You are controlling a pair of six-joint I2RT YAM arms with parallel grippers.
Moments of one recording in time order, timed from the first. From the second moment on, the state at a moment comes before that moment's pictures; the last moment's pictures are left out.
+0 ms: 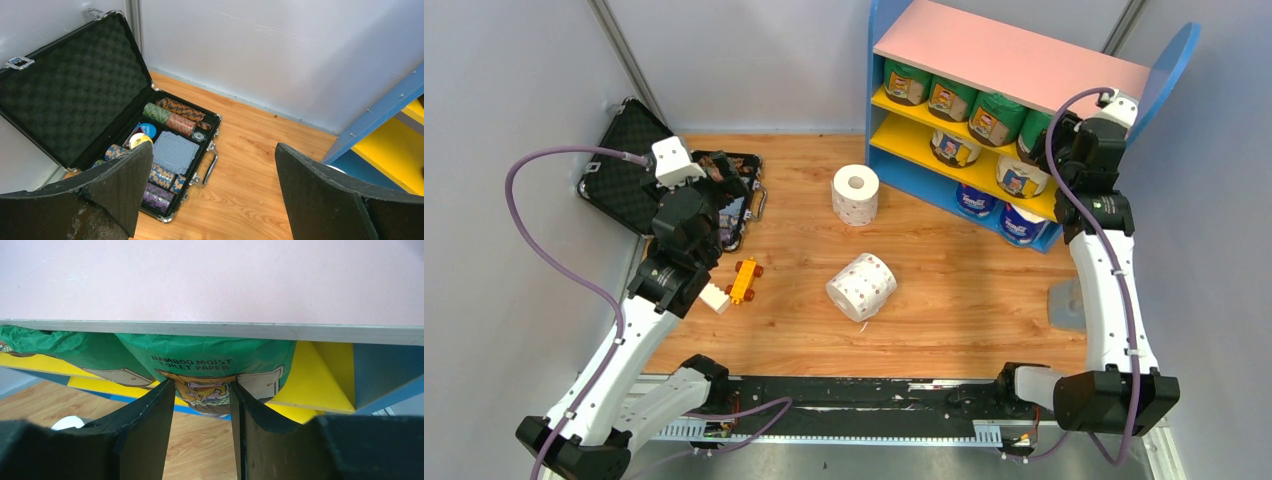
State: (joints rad) left arm -0.44 0.87 1.01 -0.13 -0.70 -0.22; right arm -0.07 1.21 1.36 -0.40 0.16 0.34
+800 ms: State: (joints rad) left arm -0.44 0.85 1.01 -0.13 -0.71 -0.22; right arm 0.37 1.04 1.26 -0.47 0.12 0.36
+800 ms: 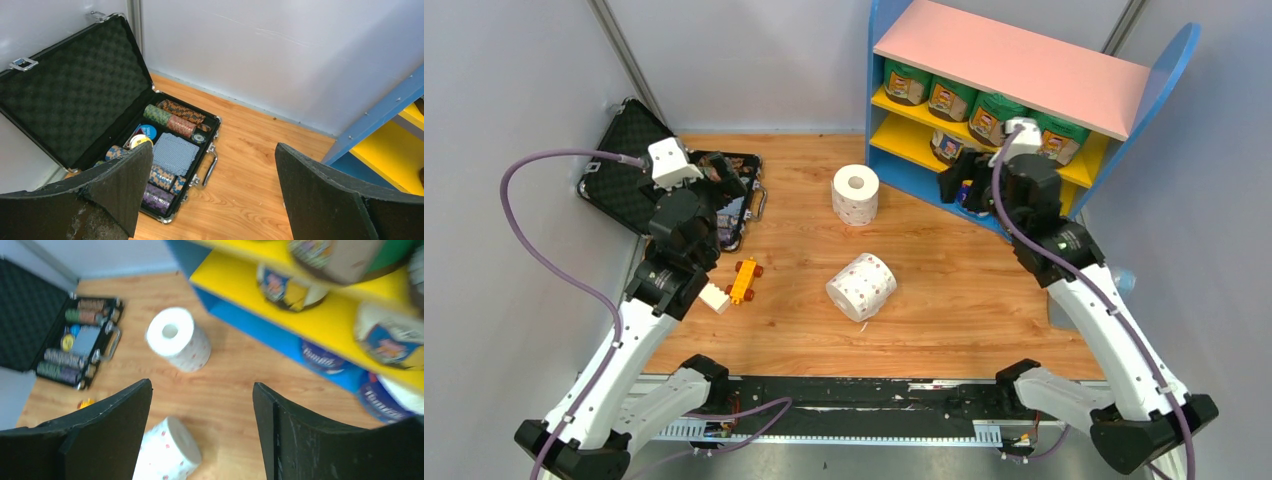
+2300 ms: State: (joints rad) left arm -0.44 0.77 1.01 -0.11 -0.80 -0.17; right arm 1.34 2.12 1.64 -1.19 1.05 0.65
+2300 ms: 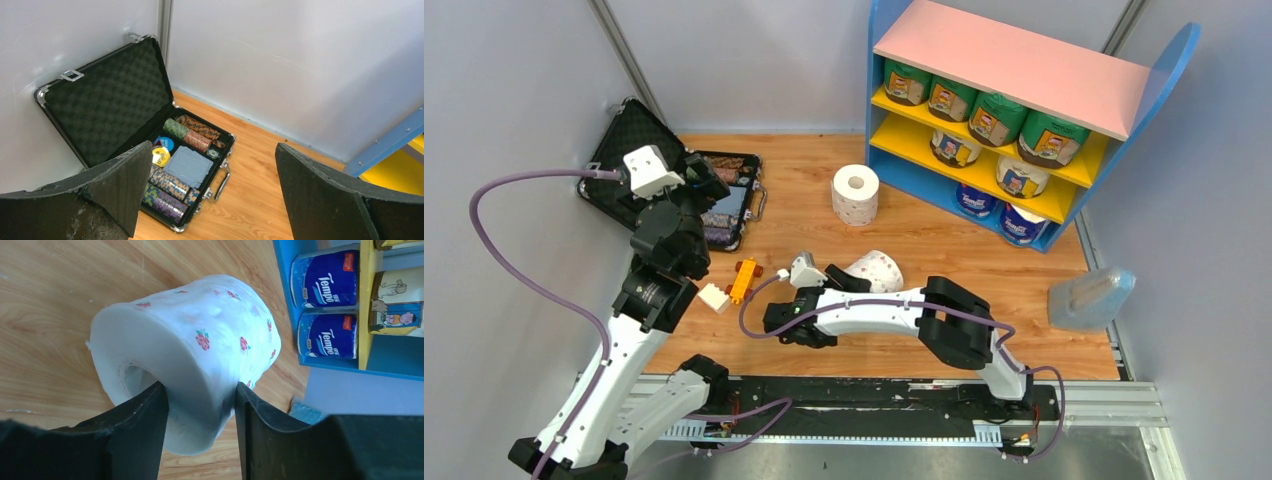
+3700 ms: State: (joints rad) left arm -0.44 0.78 1.01 -0.11 -0.77 -0.17; right arm 0.58 1.37 1.03 -0.71 0.13 0.82
